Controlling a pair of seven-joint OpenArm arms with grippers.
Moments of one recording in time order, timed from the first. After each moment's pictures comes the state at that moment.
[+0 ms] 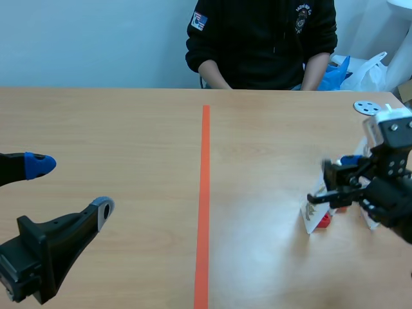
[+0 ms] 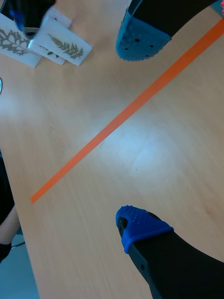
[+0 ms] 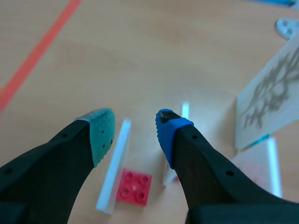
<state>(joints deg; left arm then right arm) 45.8 -29.7 -8.7 119.6 -21.5 -26.4 -1.8 -16.7 14.3 8.0 91.1 7.8 16.5 0.4</state>
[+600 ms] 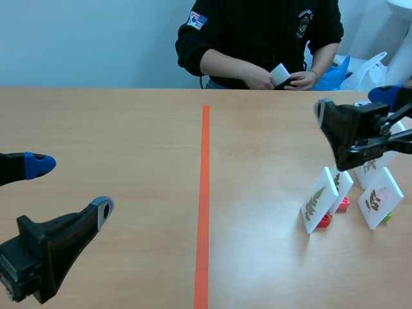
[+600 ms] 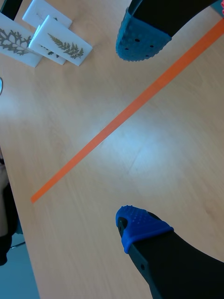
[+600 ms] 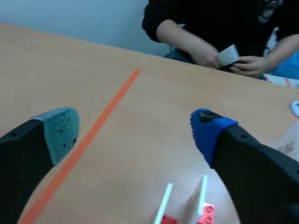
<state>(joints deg) 45.8 -29.7 -8.7 119.6 -21.5 -26.4 -1.8 -26.6 14.8 16.8 115.6 21.5 31.6 -9.2</state>
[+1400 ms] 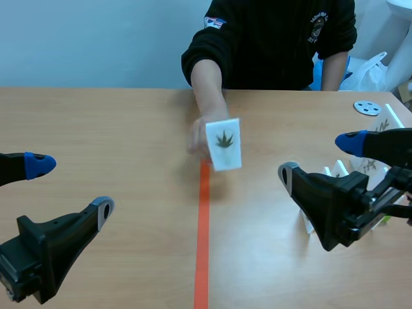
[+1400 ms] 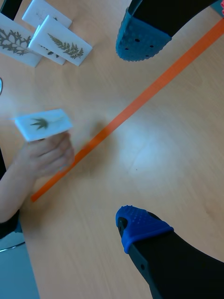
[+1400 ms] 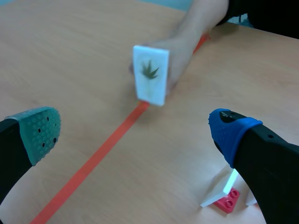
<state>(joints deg) 45.8 -29.7 -8.7 119.6 -21.5 -26.5 -1.8 -33.8 18.2 14.5 115.2 24.8 41.4 -9.4</state>
